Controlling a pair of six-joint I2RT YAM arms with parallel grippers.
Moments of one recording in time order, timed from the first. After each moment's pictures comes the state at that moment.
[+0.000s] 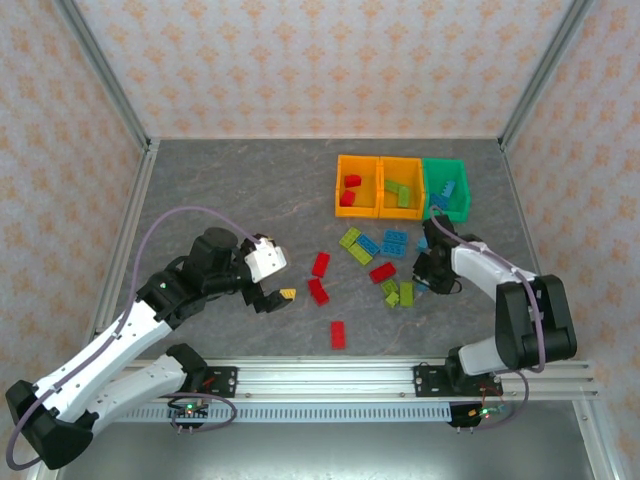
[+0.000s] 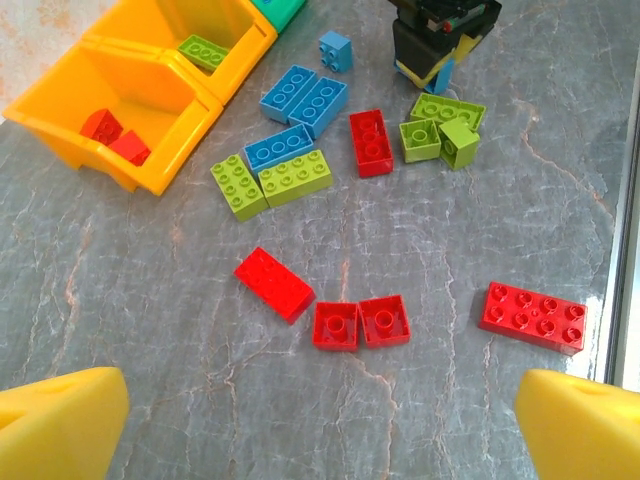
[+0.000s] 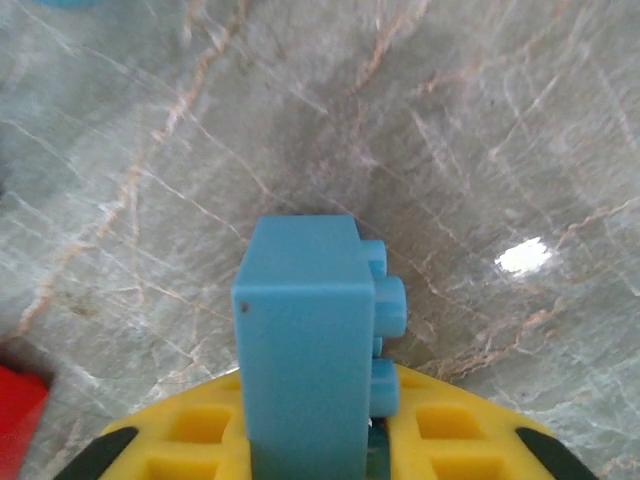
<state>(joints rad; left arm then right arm) -0.61 0.83 0.79 -0.60 0.29 0.42 0.17 1.41 0.73 -0.69 -0.03 0.71</state>
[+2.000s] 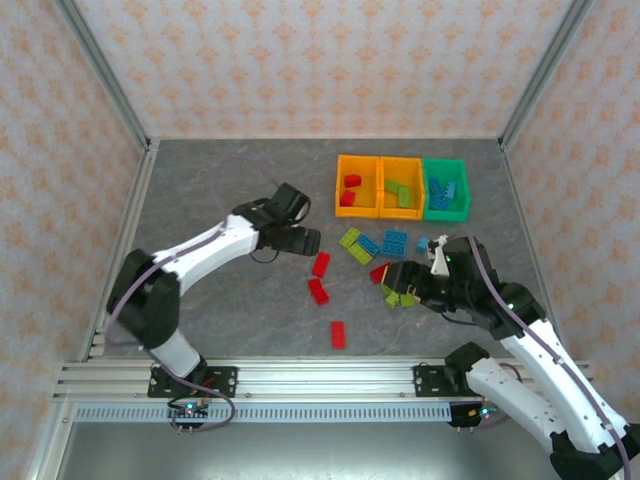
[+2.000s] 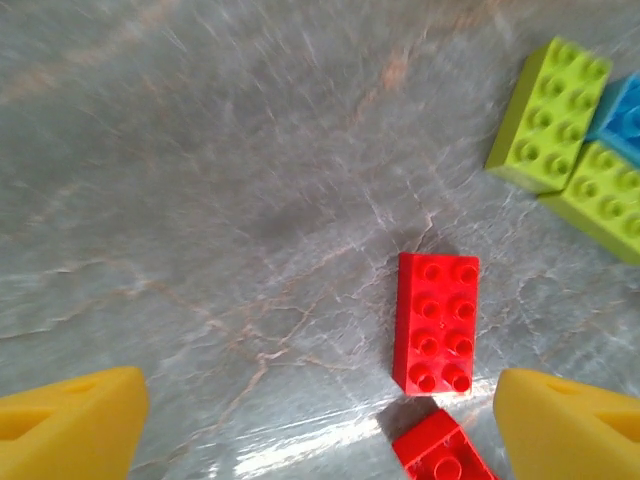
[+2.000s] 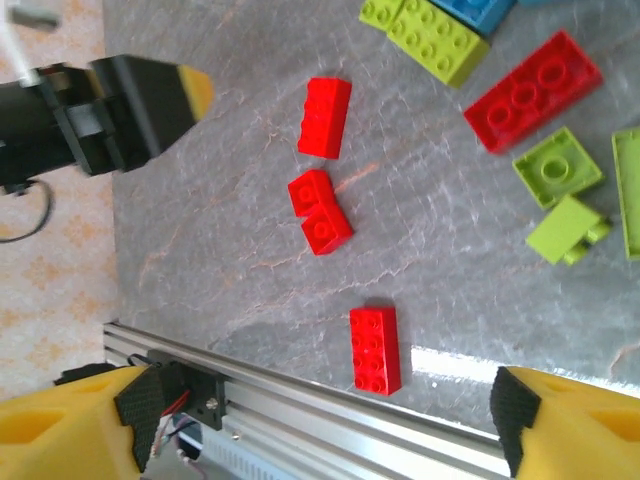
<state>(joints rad) -0.58 1.67 1.23 -0.69 -0.05 -0.41 0.51 0.67 0.81 -0.94 -0.33 0.86</state>
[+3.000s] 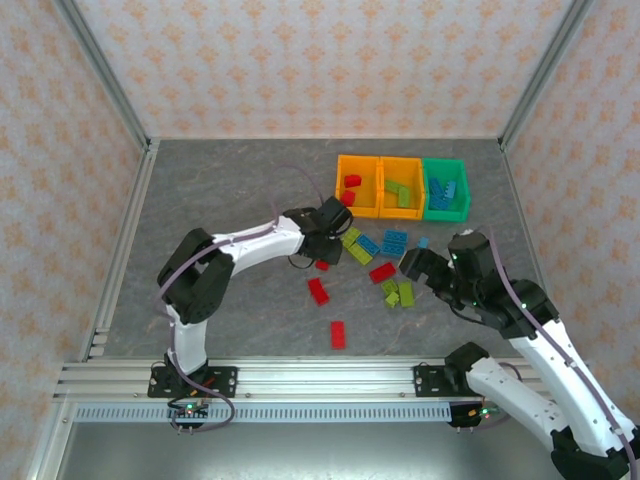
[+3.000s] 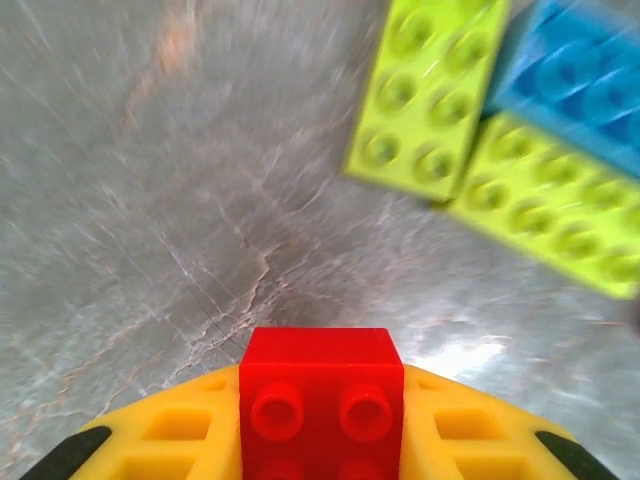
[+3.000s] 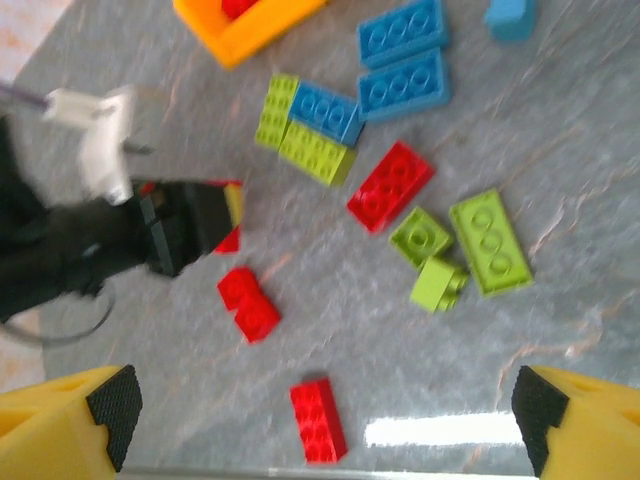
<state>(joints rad) -0.73 1.90 1.40 -0.65 -0.08 -0.43 0.52 0.70 0.94 -1.07 0.01 0.95</state>
